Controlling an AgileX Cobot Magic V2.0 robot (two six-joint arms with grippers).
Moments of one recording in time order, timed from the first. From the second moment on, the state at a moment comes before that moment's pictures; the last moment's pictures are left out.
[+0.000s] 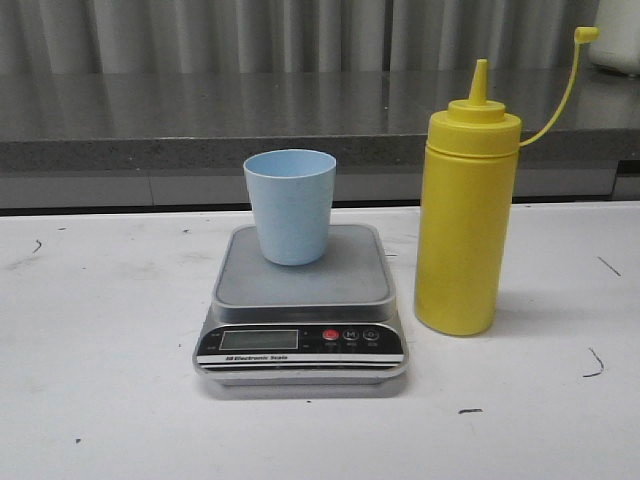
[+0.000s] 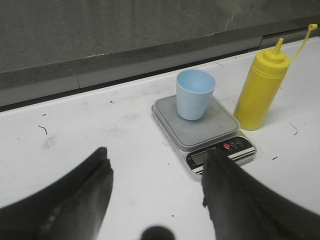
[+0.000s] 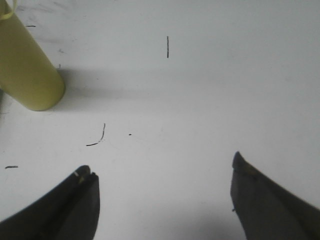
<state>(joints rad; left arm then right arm) -0.44 0.29 -0.69 -0.02 0.82 -0.05 0.02 0.73 -0.64 0.04 0.74 0.01</state>
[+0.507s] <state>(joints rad) -0.44 0.29 -0.69 -0.02 0.82 -0.05 0.35 0.89 -0.63 0.10 0.58 -0.03</state>
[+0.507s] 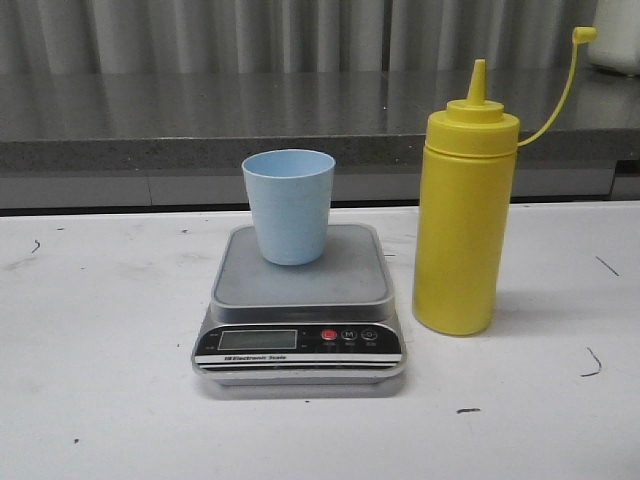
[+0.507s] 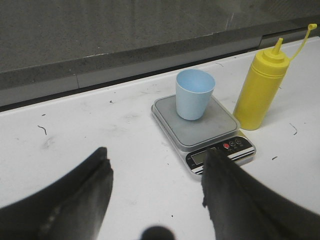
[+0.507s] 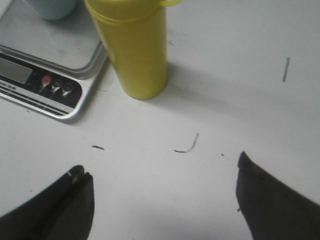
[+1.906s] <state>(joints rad) -0.44 0.29 -0.69 -0.02 0.82 -0.05 0.48 1.81 -0.34 0.14 -1.13 0.01</state>
